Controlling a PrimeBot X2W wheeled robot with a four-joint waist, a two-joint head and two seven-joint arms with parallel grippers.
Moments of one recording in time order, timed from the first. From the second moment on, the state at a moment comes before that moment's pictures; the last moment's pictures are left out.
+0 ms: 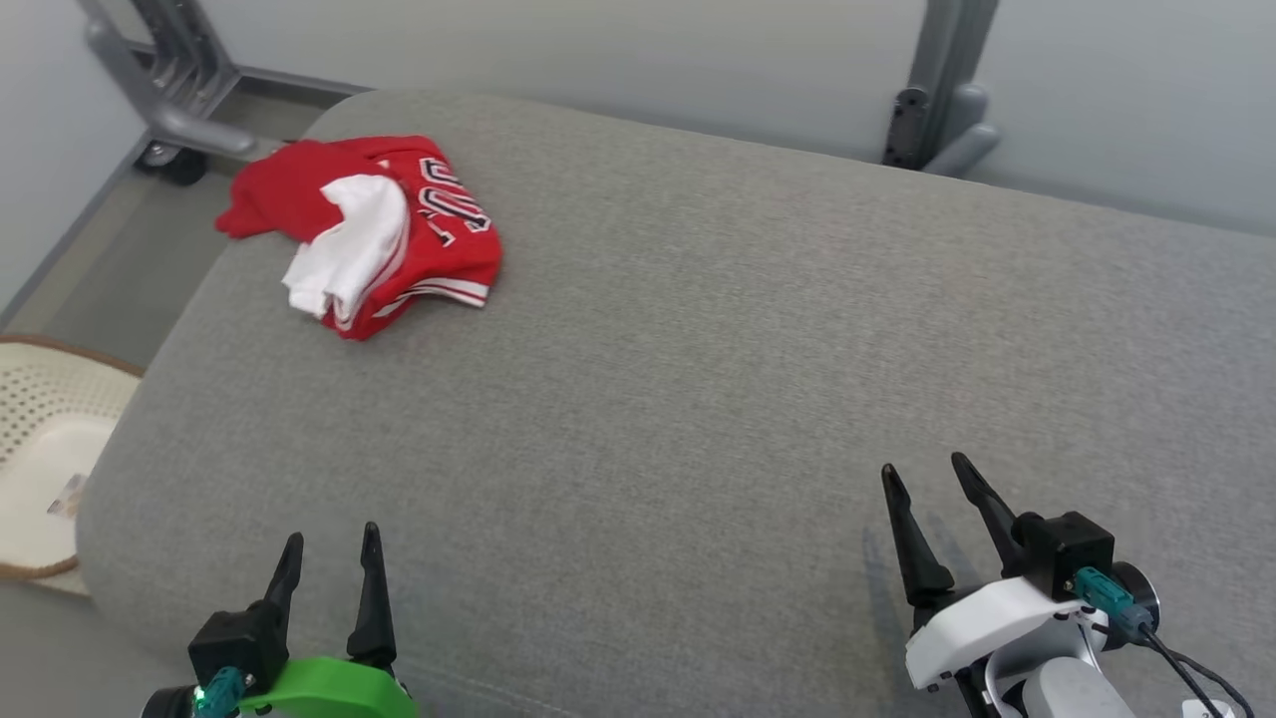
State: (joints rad) left arm -0.03 0.05 -0.03 0.36 -0.22 -0.05 -0.26; right arm -0.09 -0.05 0.10 0.33 0.16 0.13 -0.26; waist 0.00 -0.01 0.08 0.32
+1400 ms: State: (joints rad) left arm -0.75 0.34 -0.16 0.92 -0.47 -0.13 -0.24; right arm -0.30 -0.16 0.22 0.26 0.14 0.13 -0.26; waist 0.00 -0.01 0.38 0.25
